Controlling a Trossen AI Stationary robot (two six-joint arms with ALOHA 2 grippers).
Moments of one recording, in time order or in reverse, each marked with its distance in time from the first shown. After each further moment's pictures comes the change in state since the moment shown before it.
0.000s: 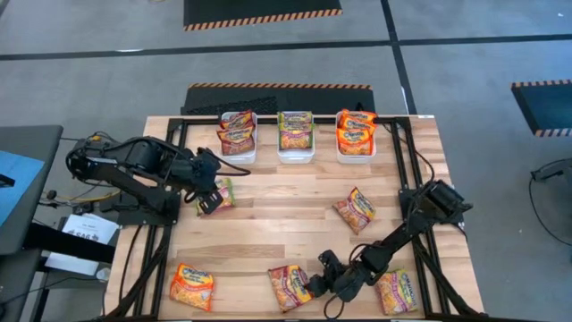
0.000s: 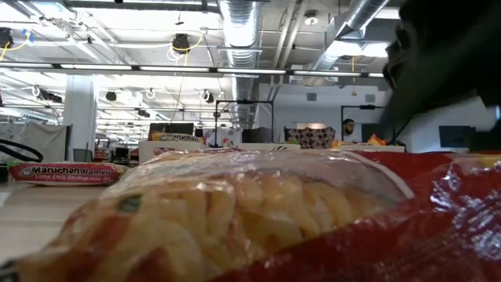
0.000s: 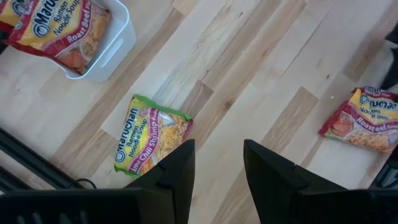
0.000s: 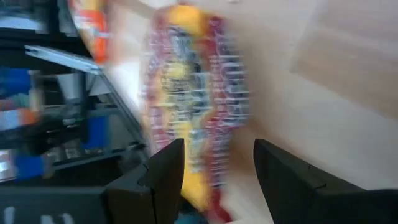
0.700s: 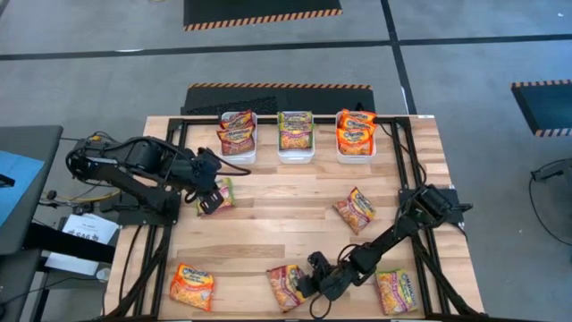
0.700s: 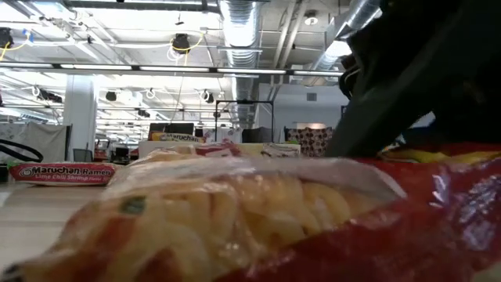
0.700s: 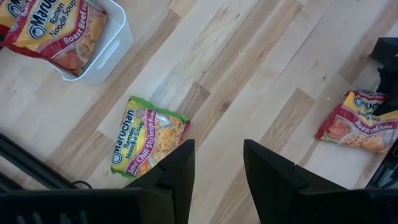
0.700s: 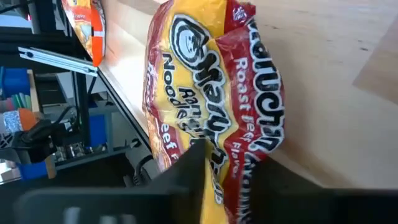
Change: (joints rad) left arm -0.001 0.000 0.000 0.011 0.003 0.001; right arm -0.055 0.097 0.108 -0.004 -0.074 -0.016
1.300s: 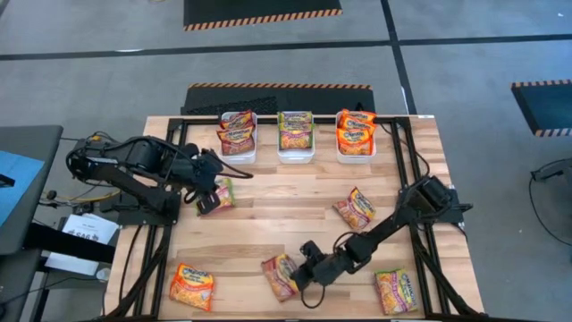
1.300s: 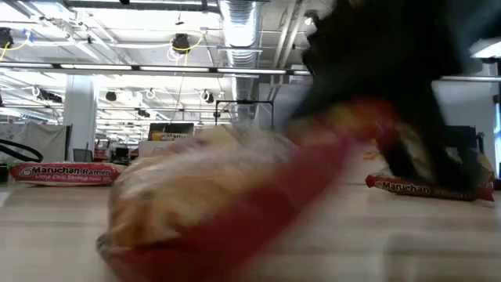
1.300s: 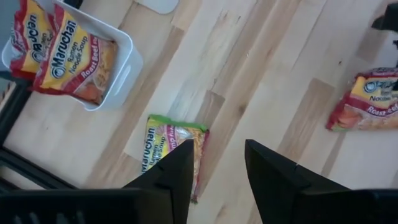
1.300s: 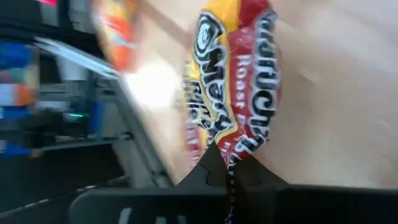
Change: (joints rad) left arm 0.004 0.000 0.000 -0.002 -0.044 0.202; right arm -0.085 -0.062 -0.003 0.001 -0.050 -0.238
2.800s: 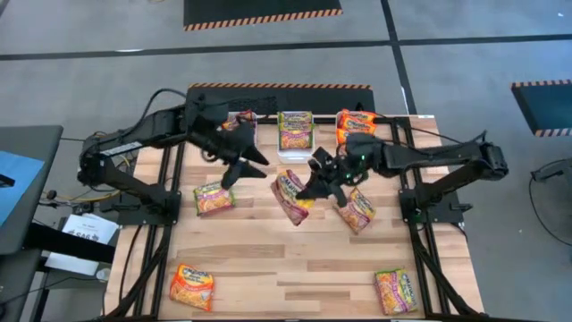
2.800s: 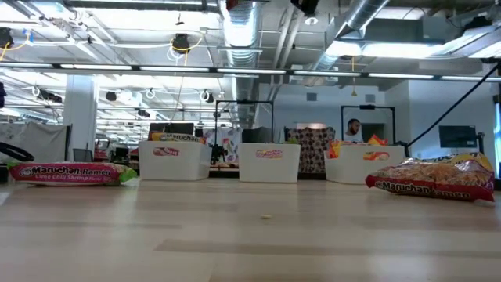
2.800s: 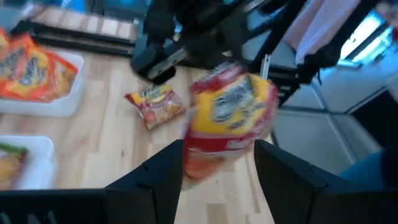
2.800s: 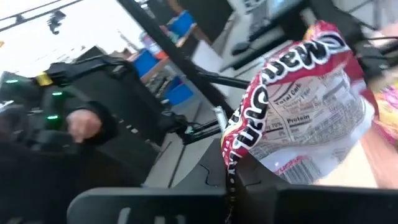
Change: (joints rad) left arm 0.391 0.055 -0.002 0.718 0.696 0.493; right arm -0.603 -0.651 0.031 -0.171 -0.763 -0.892
